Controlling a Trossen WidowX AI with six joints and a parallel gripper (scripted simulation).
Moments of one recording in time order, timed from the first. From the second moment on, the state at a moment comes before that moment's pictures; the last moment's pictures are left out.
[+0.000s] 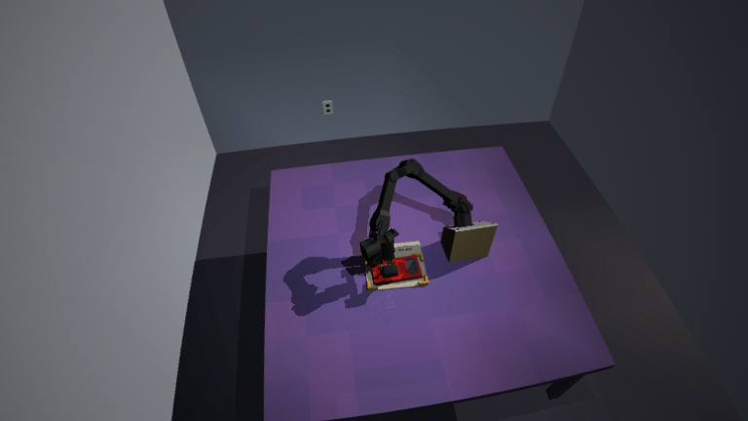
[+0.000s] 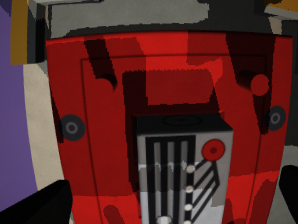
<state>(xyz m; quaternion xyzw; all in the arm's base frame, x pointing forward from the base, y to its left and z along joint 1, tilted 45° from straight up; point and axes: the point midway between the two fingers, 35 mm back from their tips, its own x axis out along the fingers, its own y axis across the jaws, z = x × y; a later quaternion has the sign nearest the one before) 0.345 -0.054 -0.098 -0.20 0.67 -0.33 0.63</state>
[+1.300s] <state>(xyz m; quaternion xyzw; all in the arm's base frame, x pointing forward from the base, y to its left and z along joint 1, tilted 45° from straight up) 0.345 -0.045 -0.087 -0.21 0.67 -0.33 0.63</state>
